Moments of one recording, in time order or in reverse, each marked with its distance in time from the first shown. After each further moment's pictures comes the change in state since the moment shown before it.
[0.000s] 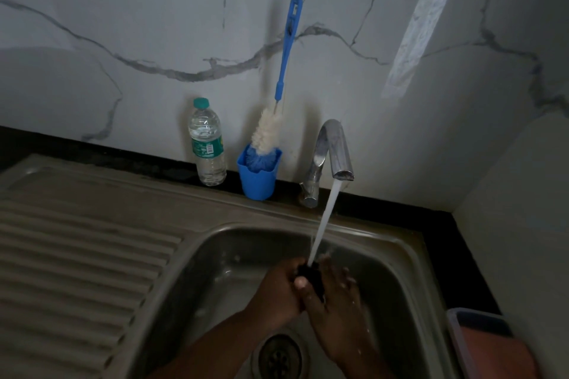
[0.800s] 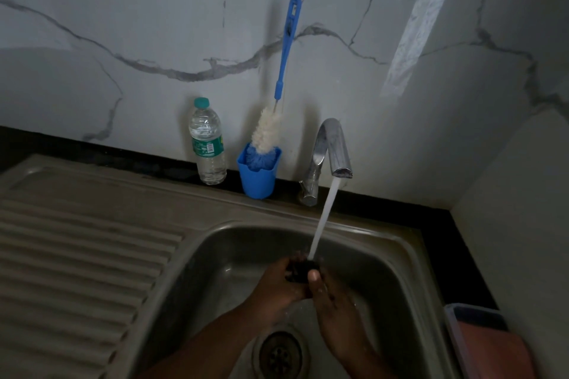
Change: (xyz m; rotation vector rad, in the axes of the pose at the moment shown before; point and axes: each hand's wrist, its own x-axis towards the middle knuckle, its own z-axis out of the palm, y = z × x) left_hand 0.011 -0.014 -0.002 -0.279 -0.020 -0.121; right_hand -0.006 -0.001 0.005 0.460 0.011 0.033
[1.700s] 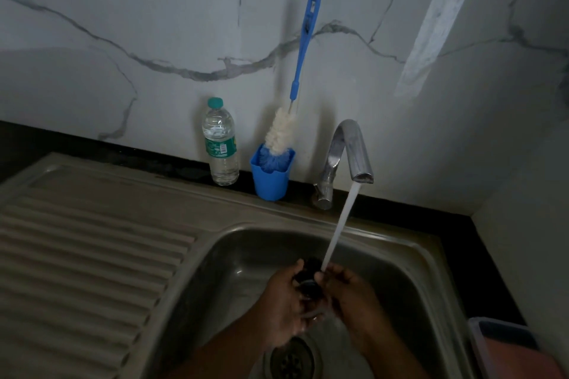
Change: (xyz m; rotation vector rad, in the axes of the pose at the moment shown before) left_hand -0.007 0.004 -0.004 -0.659 -0.029 -0.521; right_hand 0.035 -0.009 -0.003 0.651 -0.128 0.329
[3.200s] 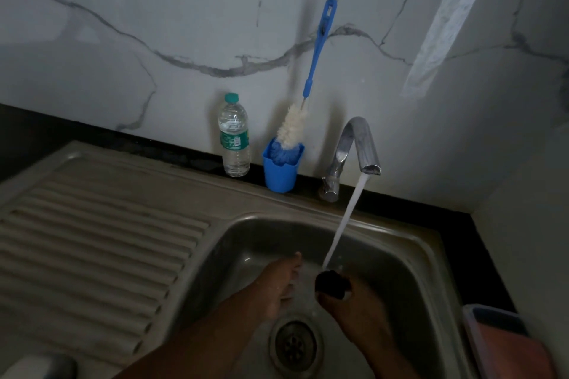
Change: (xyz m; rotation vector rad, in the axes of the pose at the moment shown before) left_hand -0.005 0.006 -0.014 0.301 0.250 0.060; right_hand -0.055 0.004 -0.001 -0.903 0.190 -0.151
